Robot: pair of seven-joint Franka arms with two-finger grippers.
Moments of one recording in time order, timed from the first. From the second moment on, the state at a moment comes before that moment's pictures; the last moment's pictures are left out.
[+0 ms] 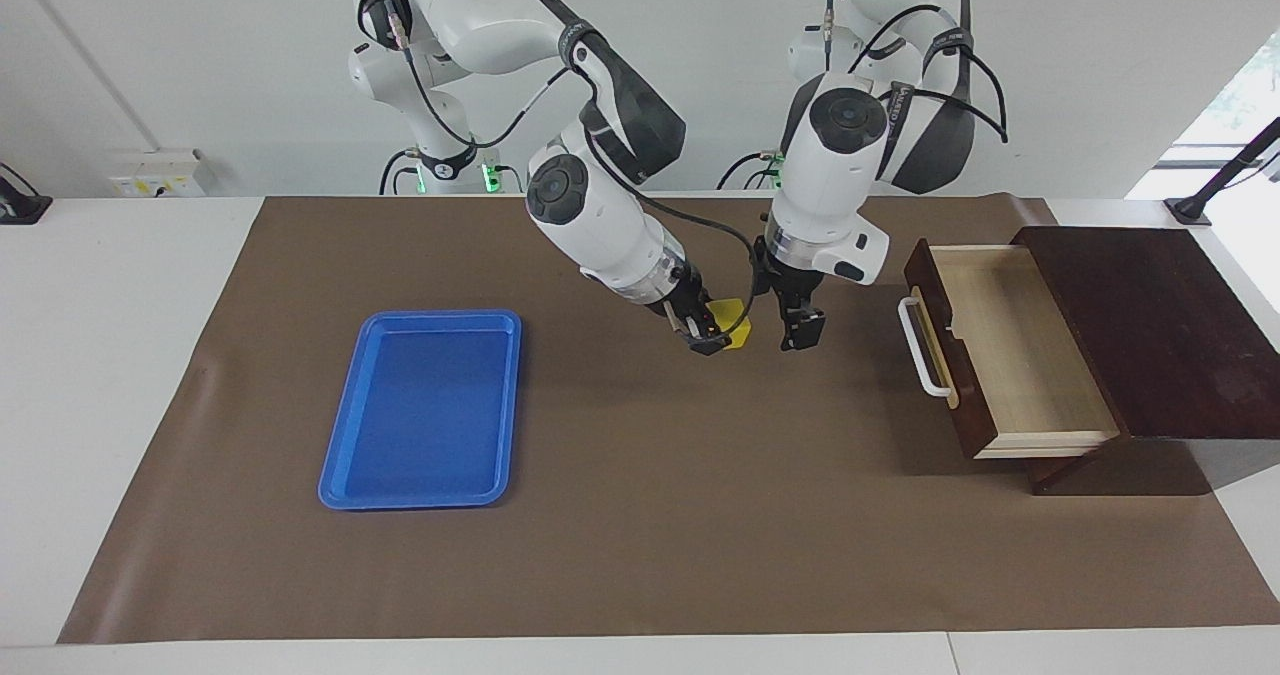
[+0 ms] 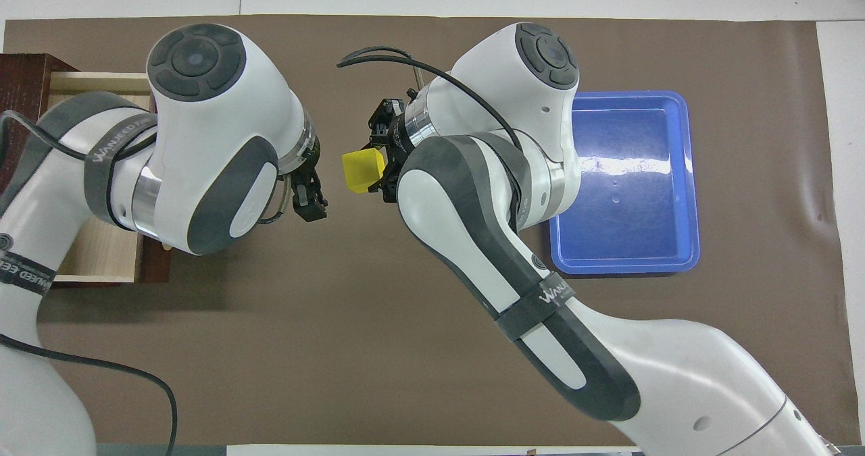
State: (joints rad) left arm -0.38 0.25 -0.07 -1.60 0.00 1.81 -2.20; right arm 0.51 0.54 0.01 -1.32 0.59 2.01 1.69
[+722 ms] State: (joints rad) left arm -0.13 0.21 -0.07 -1.72 0.08 1.85 -1.86; right arm 0.07 0.50 0.00 -1.43 0.65 1.84 1.29
